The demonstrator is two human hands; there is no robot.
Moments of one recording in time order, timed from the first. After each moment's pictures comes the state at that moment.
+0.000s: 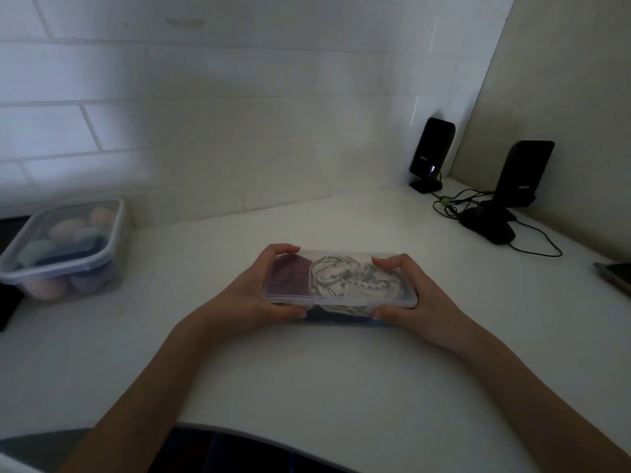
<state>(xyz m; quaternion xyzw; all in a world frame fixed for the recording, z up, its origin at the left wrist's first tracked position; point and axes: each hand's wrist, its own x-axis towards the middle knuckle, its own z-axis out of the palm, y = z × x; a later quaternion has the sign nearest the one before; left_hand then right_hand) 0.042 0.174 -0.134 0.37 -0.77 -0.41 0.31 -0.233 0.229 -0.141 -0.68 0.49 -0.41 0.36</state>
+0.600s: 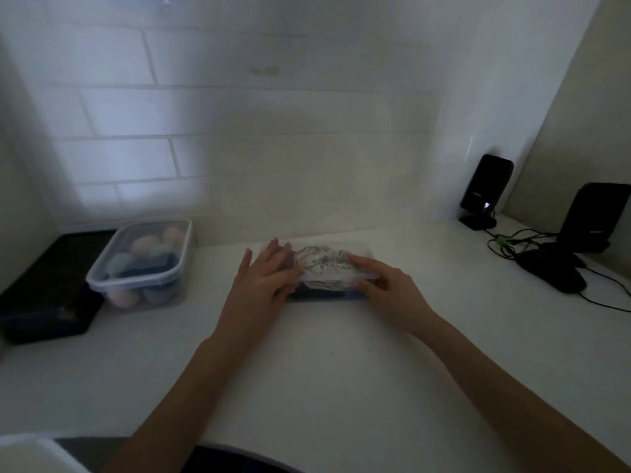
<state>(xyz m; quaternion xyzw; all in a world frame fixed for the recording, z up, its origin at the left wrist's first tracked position) 0.099 0.141 -0.146 0.49 -0.80 0.03 0.34 -0.141 0.139 -0.130 -0.72 0.54 -0.37 0.25</state>
